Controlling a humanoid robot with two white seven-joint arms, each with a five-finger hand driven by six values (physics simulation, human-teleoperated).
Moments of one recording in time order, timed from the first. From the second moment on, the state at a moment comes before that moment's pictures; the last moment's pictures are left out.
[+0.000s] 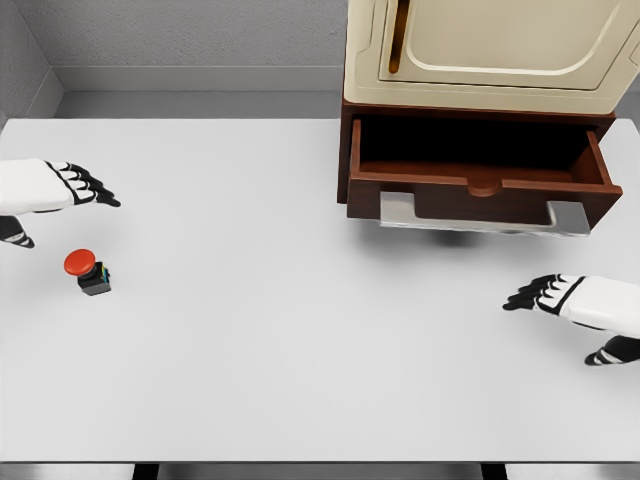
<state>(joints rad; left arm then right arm) -0.82 1.16 -0.90 -1.44 -0.34 -0.61 -0.48 0.18 -1.08 0.01 -1.76 0.17 -0.61 0.61</state>
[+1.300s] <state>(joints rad) -0.81 1.12 -0.99 -1.43 -0.41 -0.61 -0.52 0.43 -1.08 -0.36 -1.76 0.01 -0.61 0.61</state>
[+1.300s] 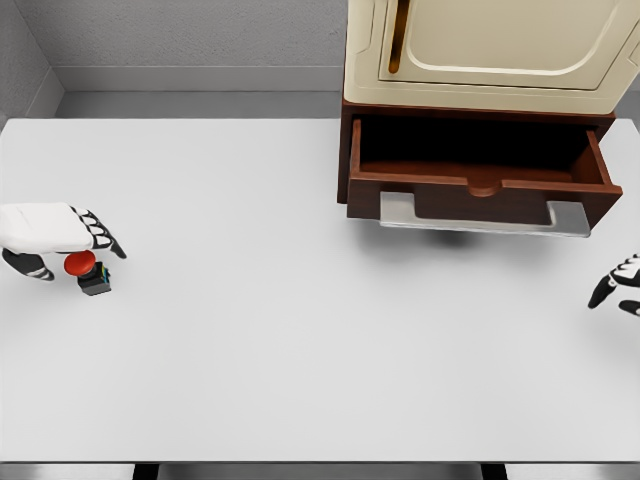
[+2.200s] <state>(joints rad) -0.82 1.13 -1.01 -1.48 -0.39 -0.61 -0.55 0.43 -1.08 -0.36 -1.76 0.01 -0.61 0.61</state>
